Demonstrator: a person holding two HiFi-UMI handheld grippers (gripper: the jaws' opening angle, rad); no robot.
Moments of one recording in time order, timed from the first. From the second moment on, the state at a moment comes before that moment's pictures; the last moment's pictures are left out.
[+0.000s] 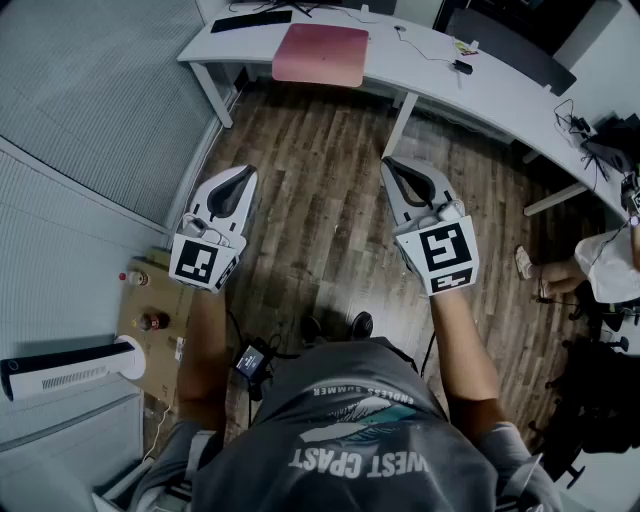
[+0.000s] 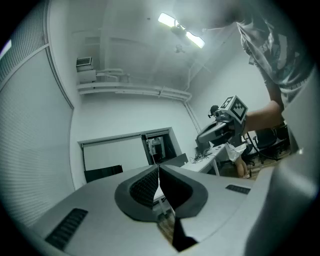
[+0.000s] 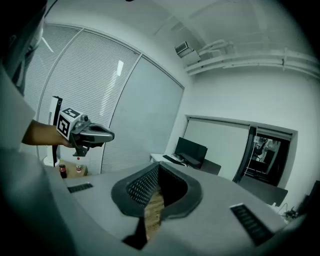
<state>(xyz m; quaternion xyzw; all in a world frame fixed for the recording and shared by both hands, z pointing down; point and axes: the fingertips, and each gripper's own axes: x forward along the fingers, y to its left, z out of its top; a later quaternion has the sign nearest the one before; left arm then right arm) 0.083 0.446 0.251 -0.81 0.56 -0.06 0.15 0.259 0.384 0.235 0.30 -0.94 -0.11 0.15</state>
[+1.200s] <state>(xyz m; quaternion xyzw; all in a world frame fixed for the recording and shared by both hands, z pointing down) 0.004 0.386 0.281 -0.80 0.59 -0.08 0.13 0.198 0.295 0.258 0.30 -0.94 -0.09 0.14</state>
